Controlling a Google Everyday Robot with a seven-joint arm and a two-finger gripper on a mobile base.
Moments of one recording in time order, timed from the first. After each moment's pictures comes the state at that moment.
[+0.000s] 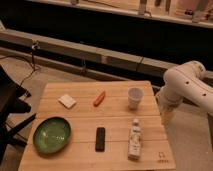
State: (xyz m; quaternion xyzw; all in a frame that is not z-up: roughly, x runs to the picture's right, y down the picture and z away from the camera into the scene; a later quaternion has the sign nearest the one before) arm 0.285 0.108 0.684 -0.28 0.02 0.02 0.96
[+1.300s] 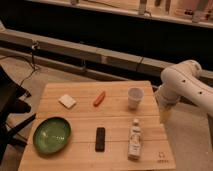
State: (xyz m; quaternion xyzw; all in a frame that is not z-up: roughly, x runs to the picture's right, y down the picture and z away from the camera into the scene) arm 0.276 0.102 0.697 -0.28 0.01 0.01 0.96
